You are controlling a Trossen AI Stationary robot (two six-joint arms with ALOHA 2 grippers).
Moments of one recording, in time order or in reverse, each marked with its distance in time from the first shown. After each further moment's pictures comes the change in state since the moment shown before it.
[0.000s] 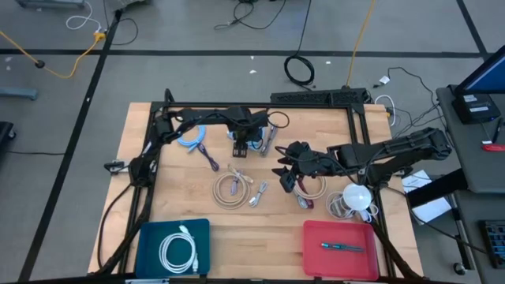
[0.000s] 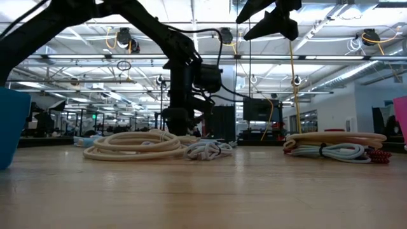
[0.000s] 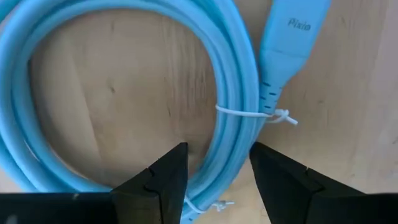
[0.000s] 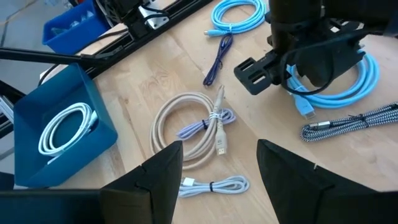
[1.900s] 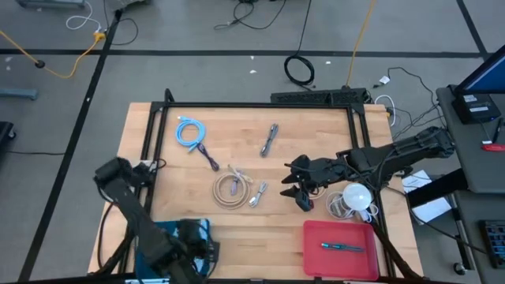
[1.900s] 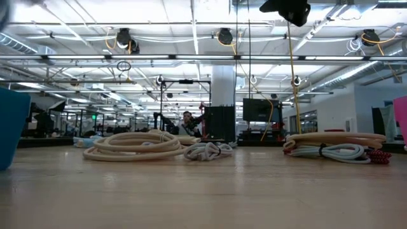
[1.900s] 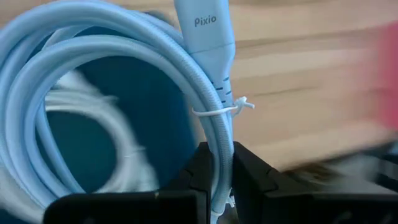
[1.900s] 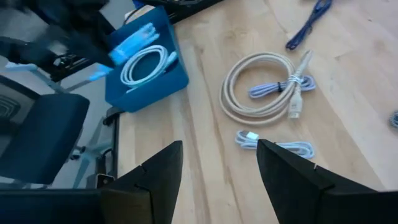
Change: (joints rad) left arm -1.267 -0.342 -0.007 -0.256 -0.278 -2.768; right arm 0.095 -0.064 0.000 -0.028 -0.243 -0.096
